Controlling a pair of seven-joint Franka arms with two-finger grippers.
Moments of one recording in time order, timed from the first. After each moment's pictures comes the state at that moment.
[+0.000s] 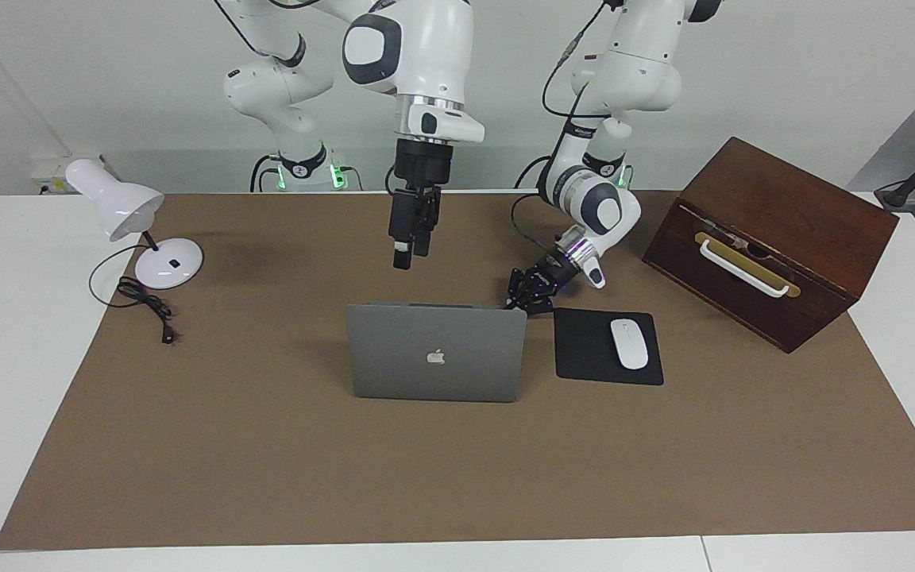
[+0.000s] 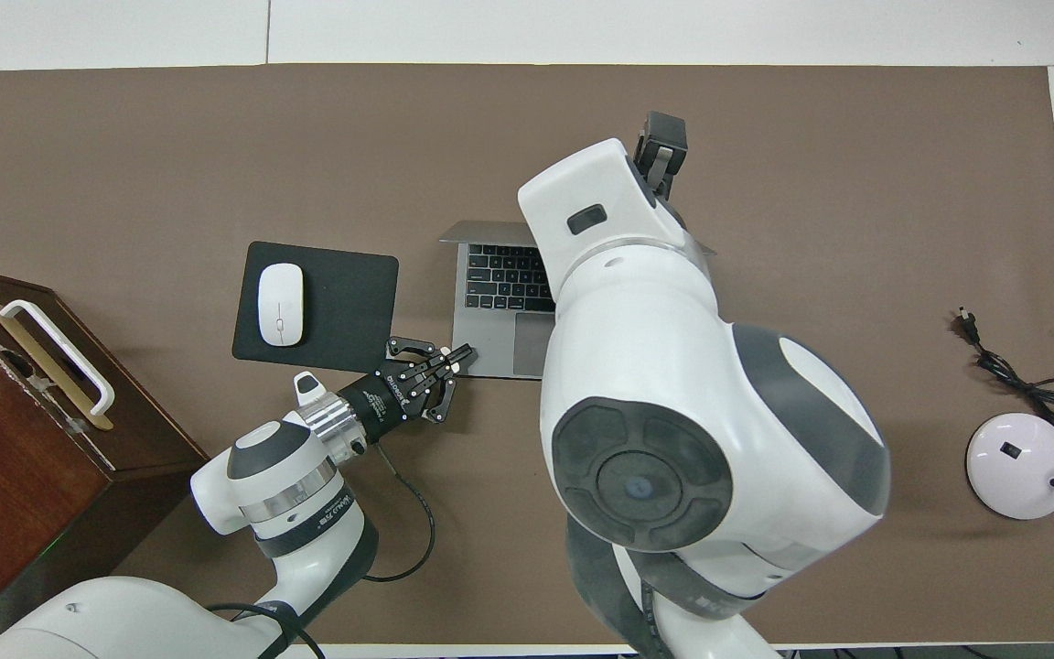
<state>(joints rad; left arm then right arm) -0.37 0.22 -0.10 -2.42 -2.34 2.40 -0.21 0.50 0.08 0.09 -1.67 -0.60 2.16 -0.40</state>
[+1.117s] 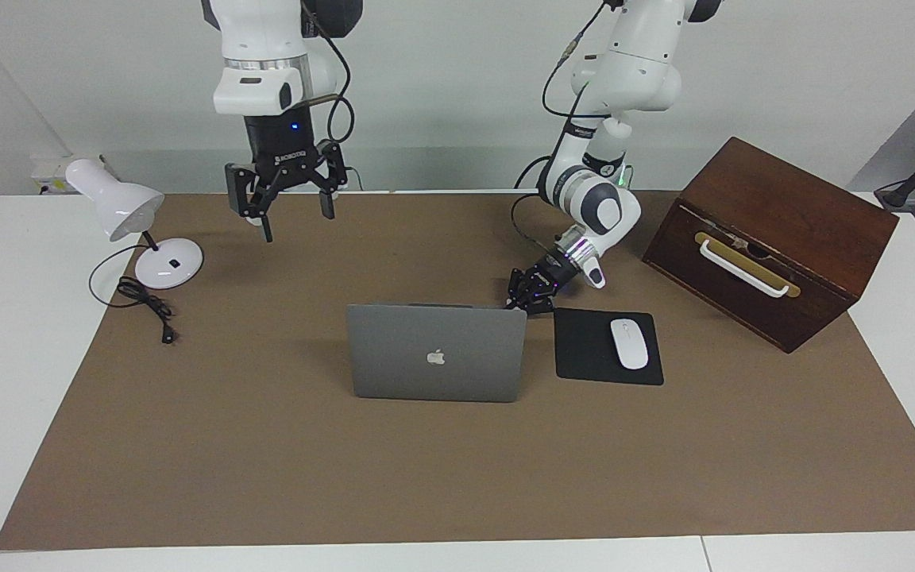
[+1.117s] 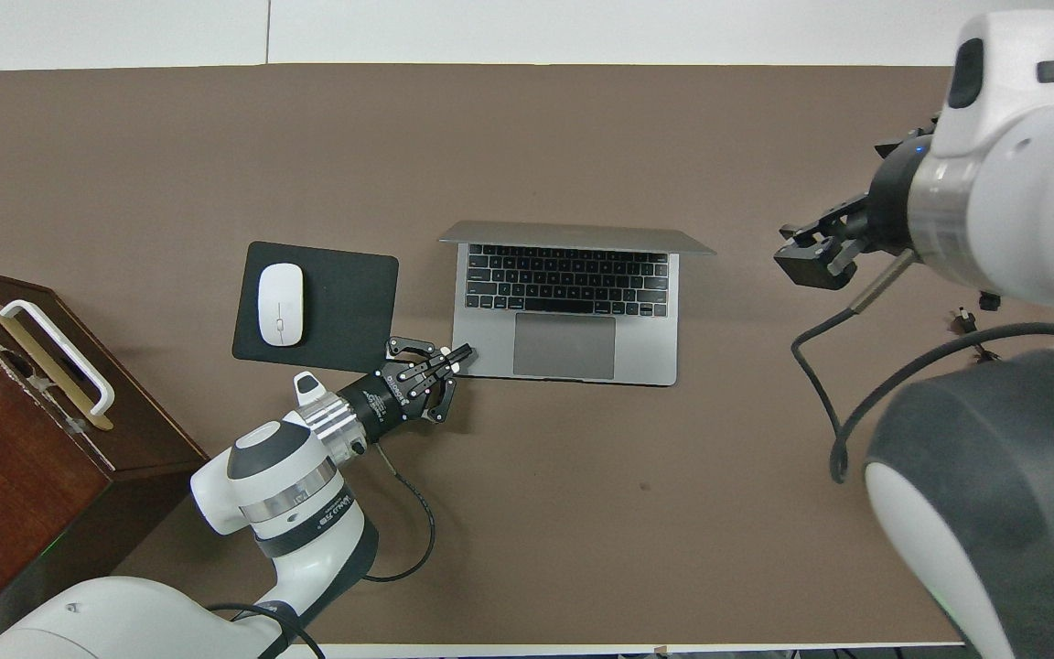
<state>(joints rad) -0.37 0.22 -0.10 -2.42 -2.34 2.40 -0.21 0.20 -0.04 0.08 -1.62 -0.10 1.90 -0.39</state>
